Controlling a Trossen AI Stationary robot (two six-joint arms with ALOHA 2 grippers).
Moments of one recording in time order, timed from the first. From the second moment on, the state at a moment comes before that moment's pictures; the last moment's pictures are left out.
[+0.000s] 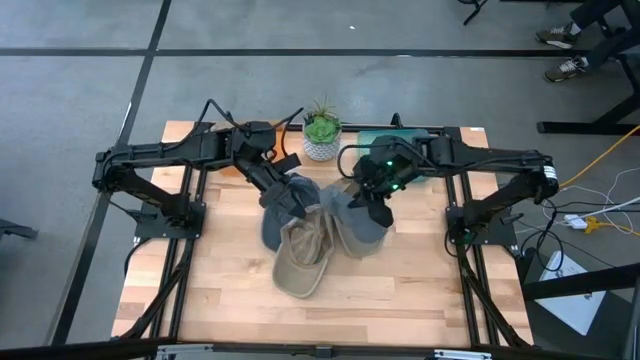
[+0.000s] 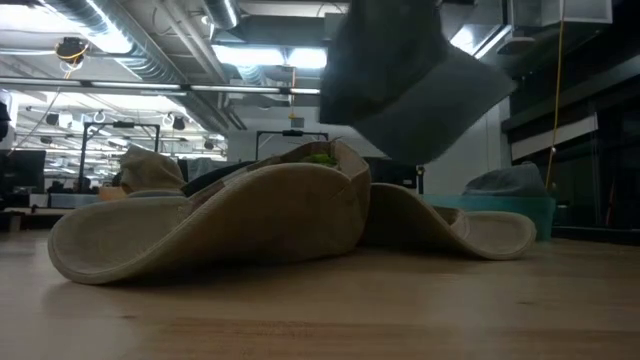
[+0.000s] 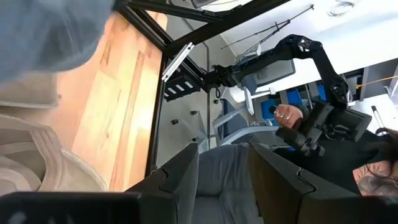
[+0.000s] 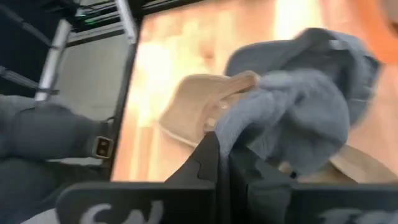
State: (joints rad) left arm 0.11 1.34 1.38 -0.47 0.70 -0.84; right arm -0.05 1.40 1.50 -0.82 -0.28 0.15
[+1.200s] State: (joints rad) left arm 0.11 1.34 1.38 -0.47 0.41 -0.78; right arm -0.18 0.92 0.98 -0.50 0.81 0.65
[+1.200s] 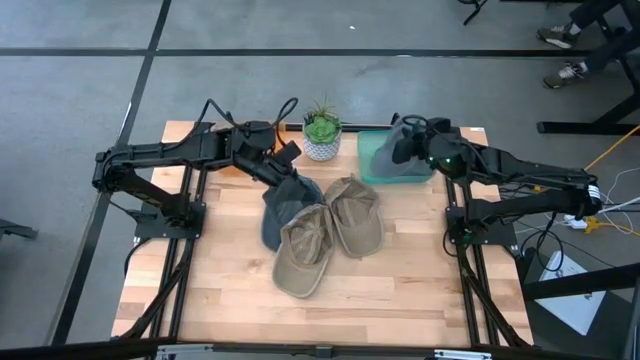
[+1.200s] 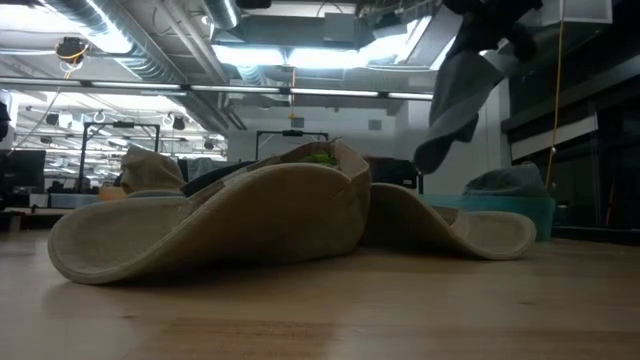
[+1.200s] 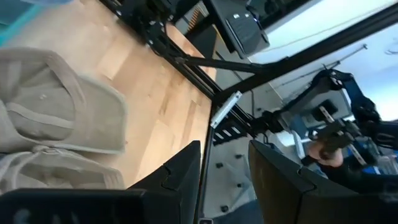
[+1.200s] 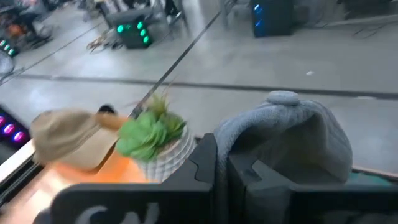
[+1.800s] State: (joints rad) left arm 0.08 1.34 1.38 -0.47 0.21 -0.71; right arm -0.17 0.92 0.98 -0.47 0.85 0.59
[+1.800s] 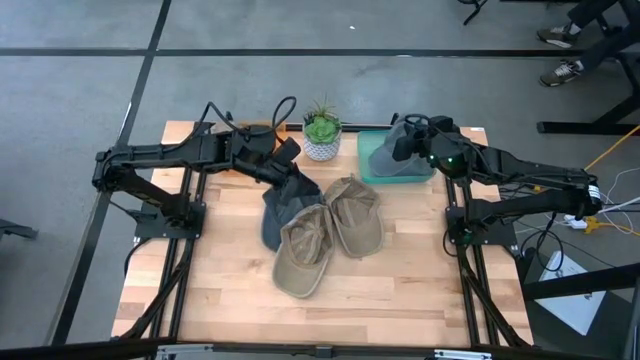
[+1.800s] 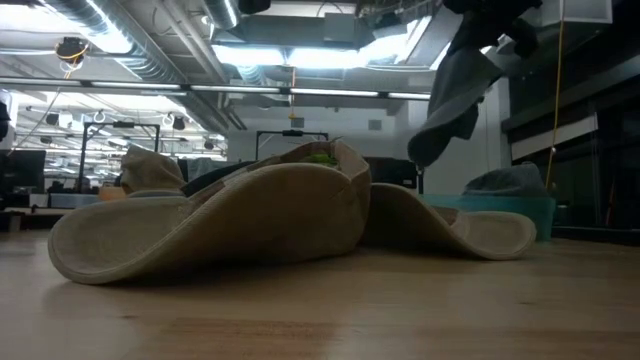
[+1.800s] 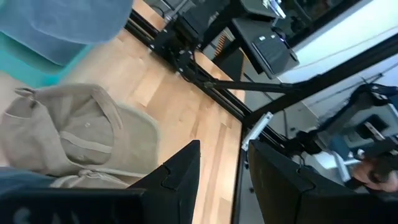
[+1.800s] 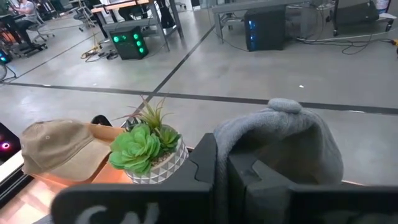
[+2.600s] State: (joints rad) left arm 0.06 1.34 1.38 -0.47 0.17 -0.70; right arm -0.17 0.81 0.71 -0.12 0.79 0.55
